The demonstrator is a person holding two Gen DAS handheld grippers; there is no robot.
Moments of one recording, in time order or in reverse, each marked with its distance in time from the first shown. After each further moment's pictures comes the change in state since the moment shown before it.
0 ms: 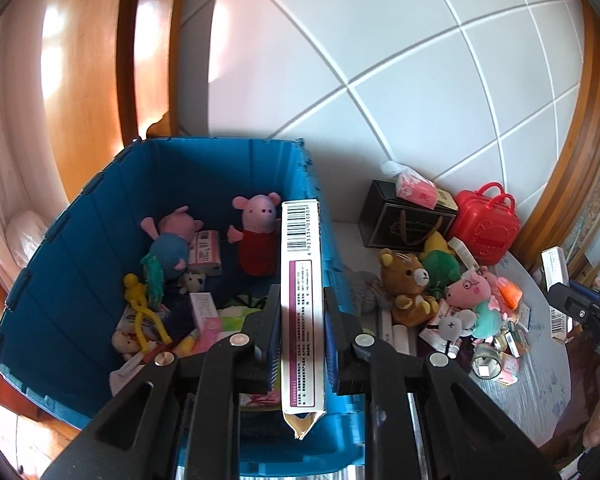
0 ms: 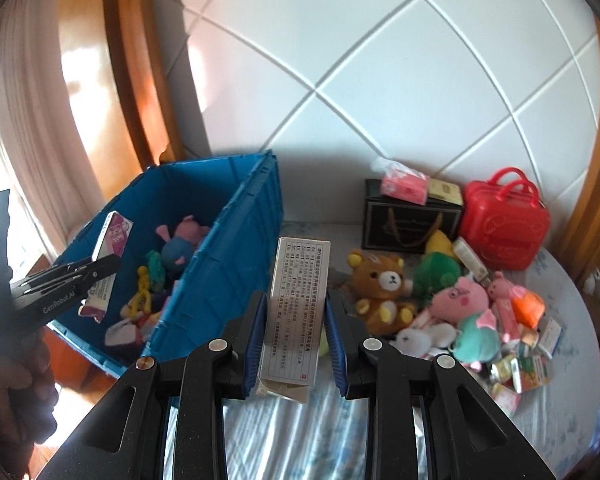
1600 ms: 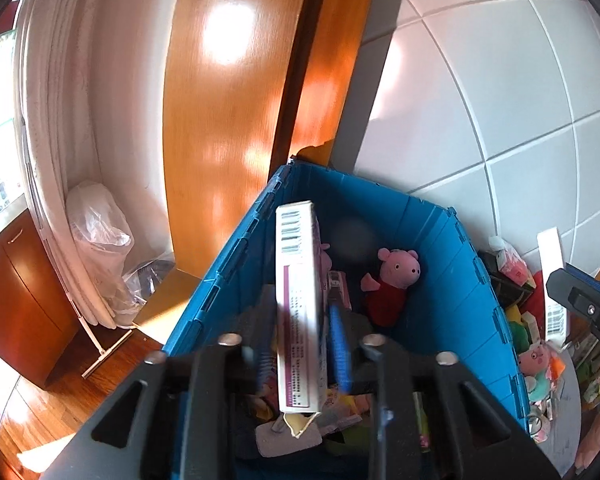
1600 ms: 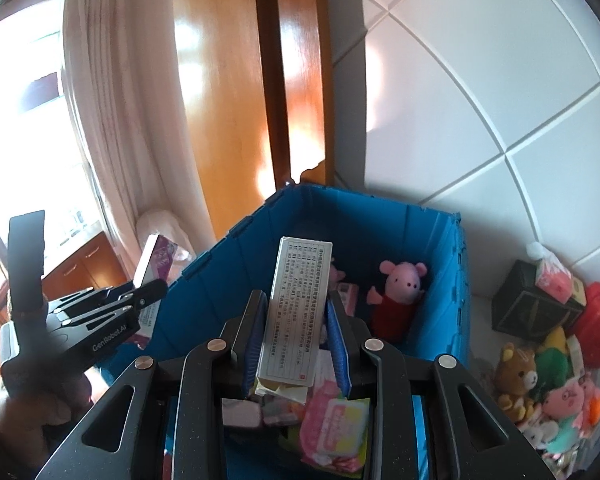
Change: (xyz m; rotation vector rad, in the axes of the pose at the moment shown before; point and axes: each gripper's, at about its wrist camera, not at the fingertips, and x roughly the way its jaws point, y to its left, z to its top) left arm -0.021 0.240 0.035 -0.224 -0.109 0.154; right arm 0.095 0.262 0.092 -0.203 -0.075 0.201
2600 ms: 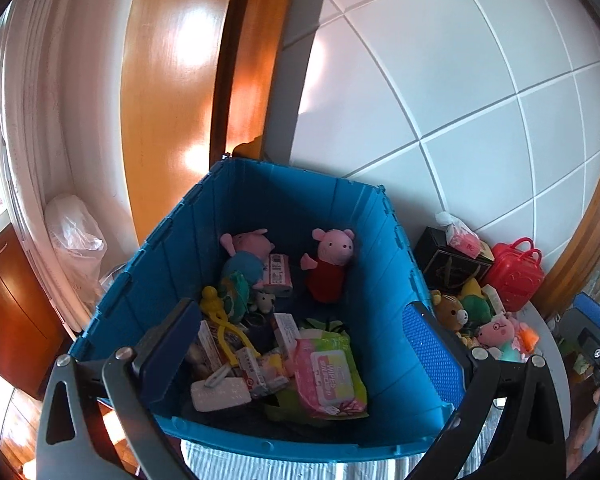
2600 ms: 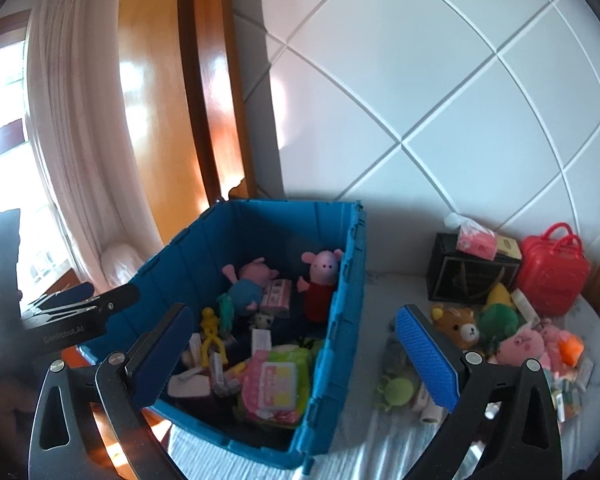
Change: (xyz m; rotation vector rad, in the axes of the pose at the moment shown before) left arm -0.070 -0.112 -0.055 0.101 0.009 -0.096; right arm -0.128 -0.087 -0.080 0.141 -0.082 -0.156
